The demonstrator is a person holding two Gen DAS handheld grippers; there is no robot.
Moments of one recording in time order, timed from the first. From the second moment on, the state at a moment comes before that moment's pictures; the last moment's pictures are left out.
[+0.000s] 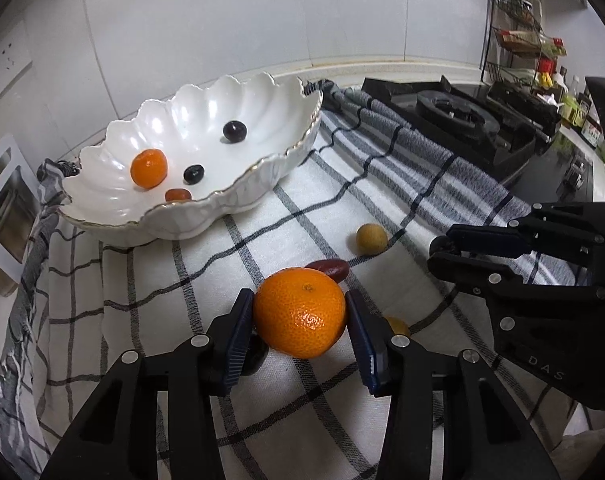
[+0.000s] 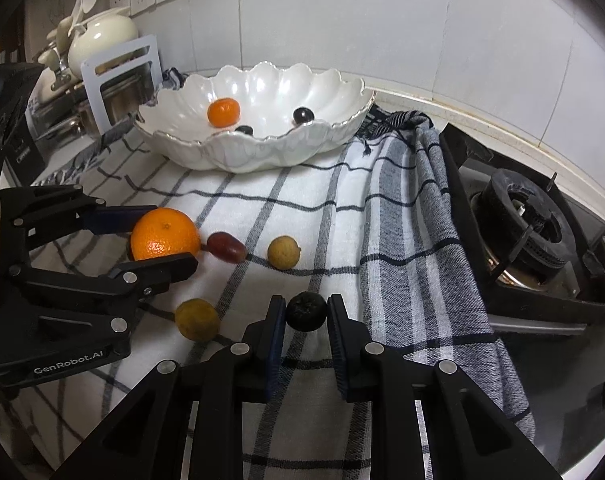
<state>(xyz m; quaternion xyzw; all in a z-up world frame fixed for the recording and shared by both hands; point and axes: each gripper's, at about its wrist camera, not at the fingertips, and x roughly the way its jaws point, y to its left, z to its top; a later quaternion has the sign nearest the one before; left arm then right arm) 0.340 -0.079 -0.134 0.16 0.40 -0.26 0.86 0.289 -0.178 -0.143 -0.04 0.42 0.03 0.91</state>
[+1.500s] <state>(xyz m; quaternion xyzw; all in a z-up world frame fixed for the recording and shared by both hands) 0.338 -0.019 -0.023 0.03 0.29 -0.17 0.94 0.305 -0.158 -0.028 -0.03 0.25 0.05 0.97</state>
